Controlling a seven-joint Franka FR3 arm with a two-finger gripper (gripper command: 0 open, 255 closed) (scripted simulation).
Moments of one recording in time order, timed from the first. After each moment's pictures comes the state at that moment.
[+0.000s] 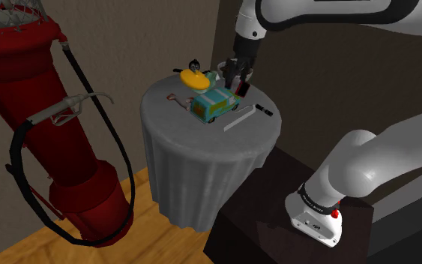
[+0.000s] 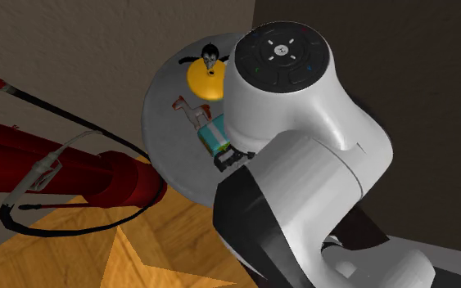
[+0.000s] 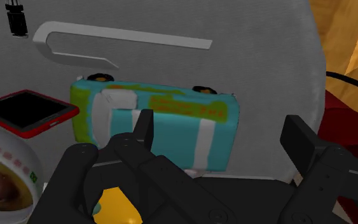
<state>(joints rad) 0.01 -0.43 0.07 -2.20 0.02 1.81 0.06</state>
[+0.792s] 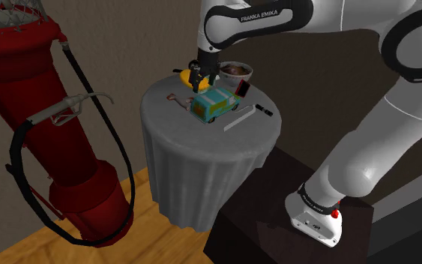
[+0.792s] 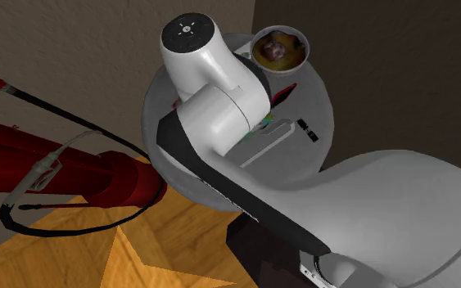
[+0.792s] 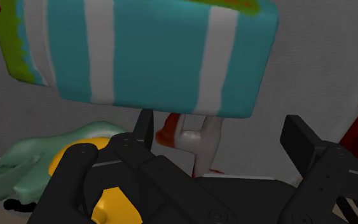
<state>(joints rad) 0.00 0.01 0.09 -1.96 -0.01 2.00 0.09</state>
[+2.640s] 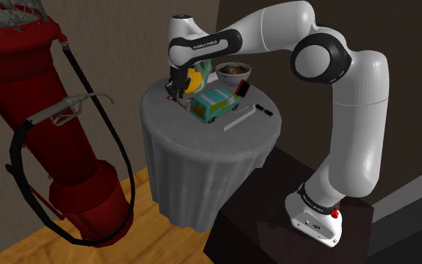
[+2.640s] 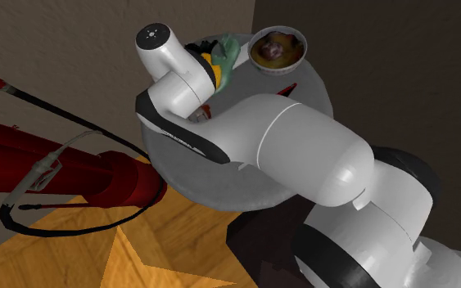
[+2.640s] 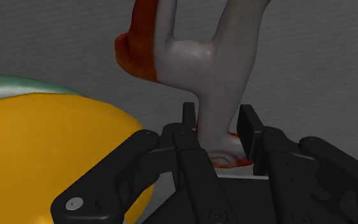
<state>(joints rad) 0.02 0.53 0.08 -1.52 -0.06 2.09 0.11</state>
